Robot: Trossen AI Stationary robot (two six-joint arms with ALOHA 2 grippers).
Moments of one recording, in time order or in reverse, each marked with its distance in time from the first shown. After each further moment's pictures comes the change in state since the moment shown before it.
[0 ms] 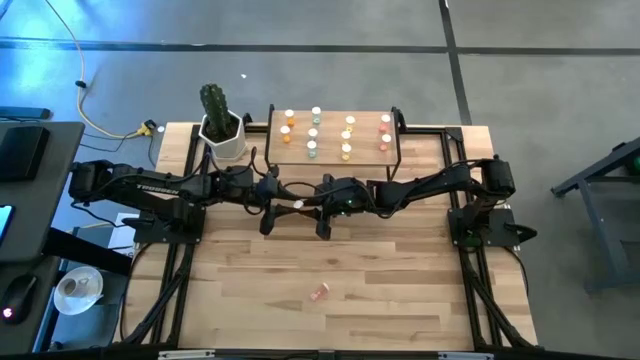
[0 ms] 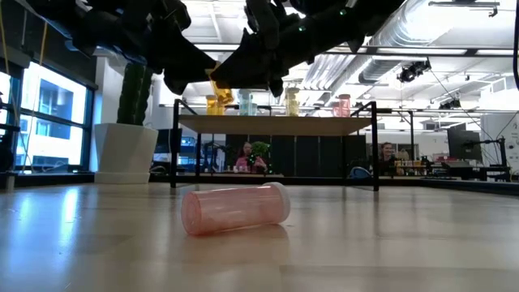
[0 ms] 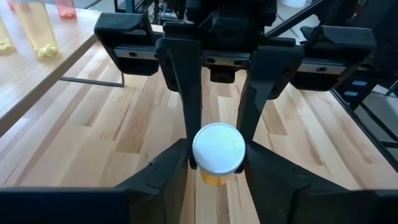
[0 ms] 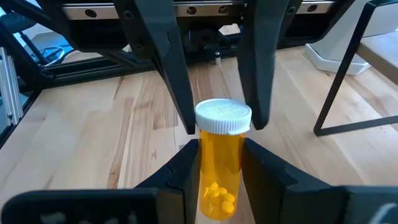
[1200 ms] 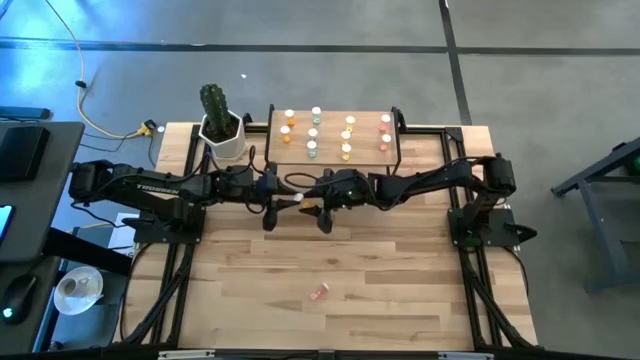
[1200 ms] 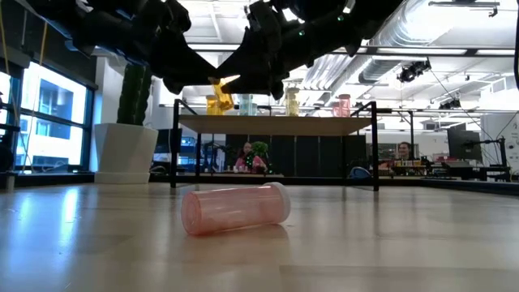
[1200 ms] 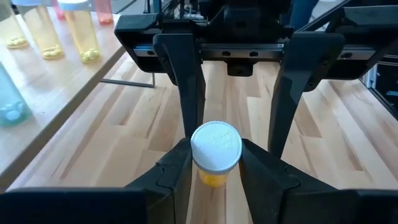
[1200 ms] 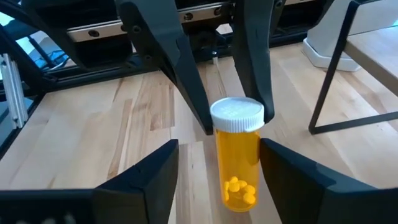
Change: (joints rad) left arm 0.009 0.000 0.000 -0.006 -0.105 0.039; right arm -0.060 -0.012 0.000 -0.019 -0.075 0.009
